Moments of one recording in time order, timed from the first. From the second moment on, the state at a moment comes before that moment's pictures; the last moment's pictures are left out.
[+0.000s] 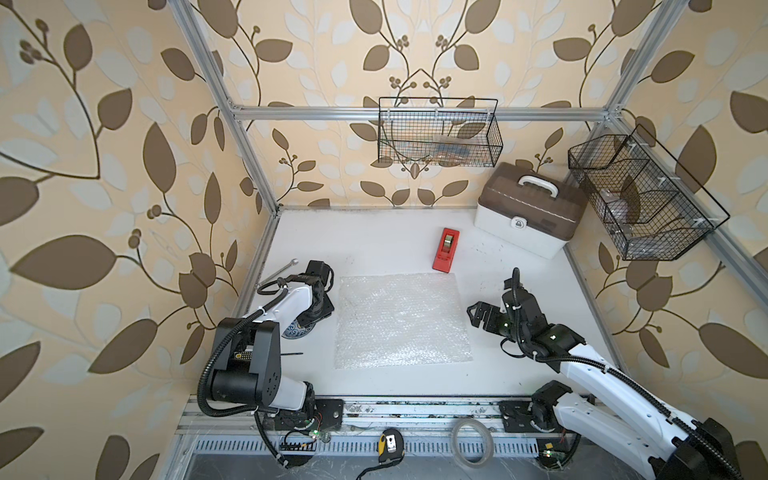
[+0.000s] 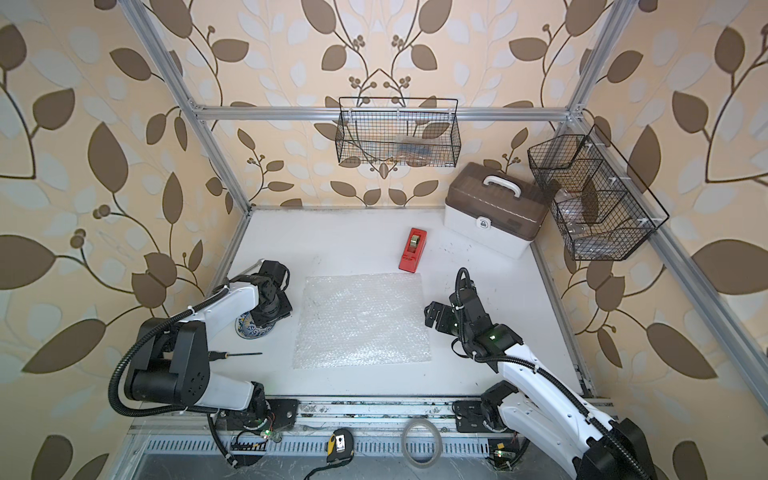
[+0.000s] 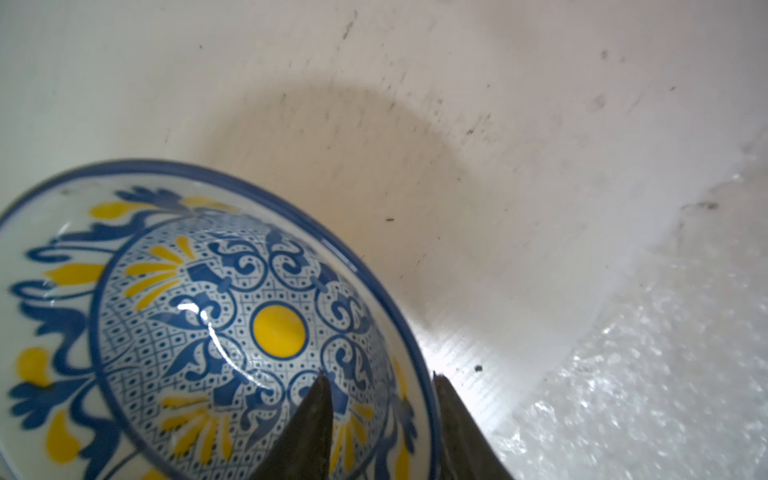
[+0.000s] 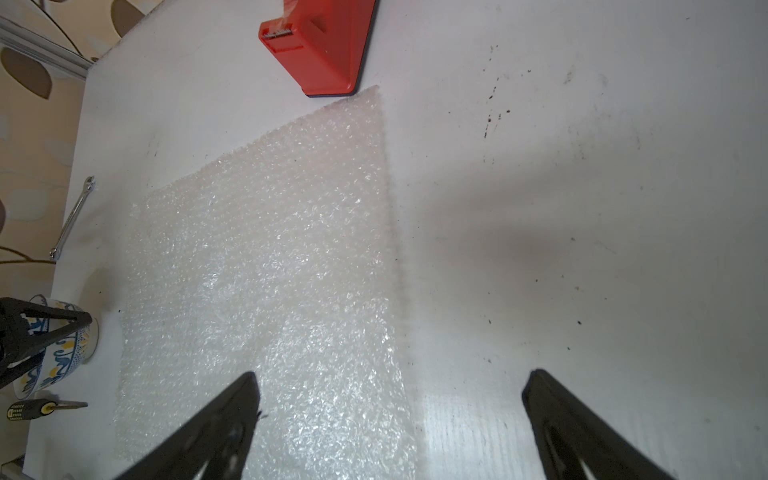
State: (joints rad) left arm -0.07 1.45 0.80 -0.74 -0.19 -0.68; right arm 0.47 0.87 0.50 -0.44 0.06 0.73
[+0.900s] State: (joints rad) left arm -0.11 1.44 0.85 -0.80 -0.23 -0.64; right arm 0.47 0.92 0.47 -0.41 0.05 0.71
